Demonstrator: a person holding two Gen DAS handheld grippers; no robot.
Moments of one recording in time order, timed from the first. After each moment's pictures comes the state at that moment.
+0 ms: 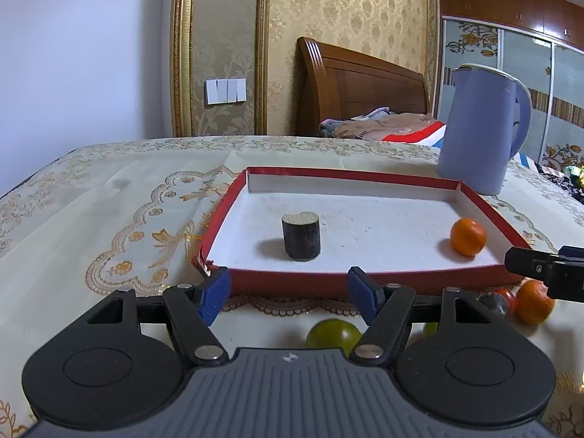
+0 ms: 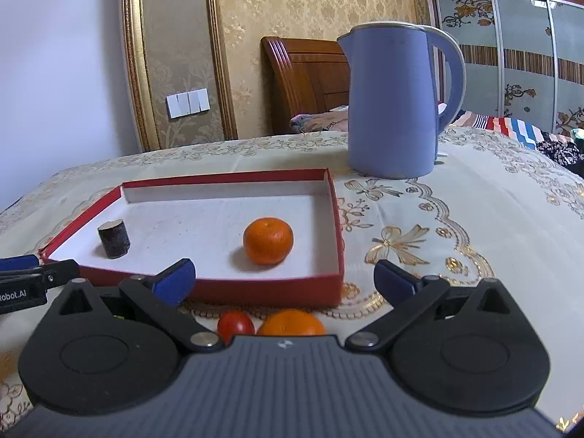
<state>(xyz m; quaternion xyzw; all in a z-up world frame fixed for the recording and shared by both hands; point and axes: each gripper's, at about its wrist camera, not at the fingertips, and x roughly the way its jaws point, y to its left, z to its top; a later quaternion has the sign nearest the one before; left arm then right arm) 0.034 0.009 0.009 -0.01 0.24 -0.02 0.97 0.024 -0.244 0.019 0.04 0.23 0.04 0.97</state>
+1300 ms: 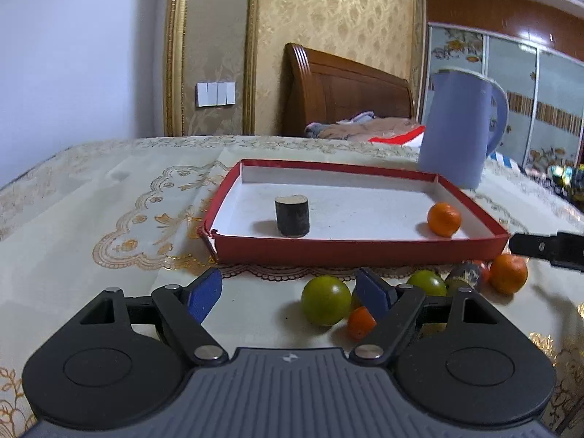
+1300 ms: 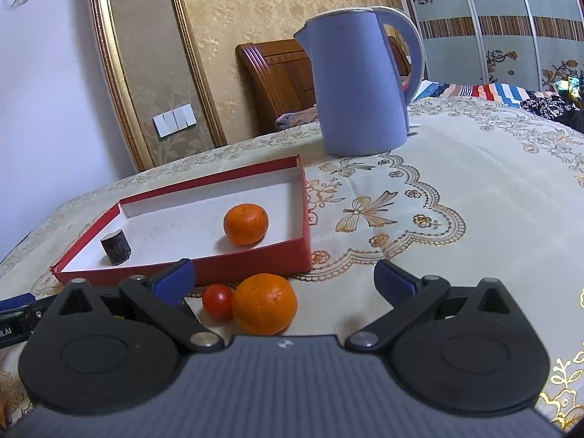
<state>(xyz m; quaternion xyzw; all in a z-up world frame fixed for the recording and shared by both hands) -0.001 0.015 0.001 -0.01 0.23 -0.04 0.97 -0.002 -0.276 0.010 0.12 0.23 0.03 0.97</state>
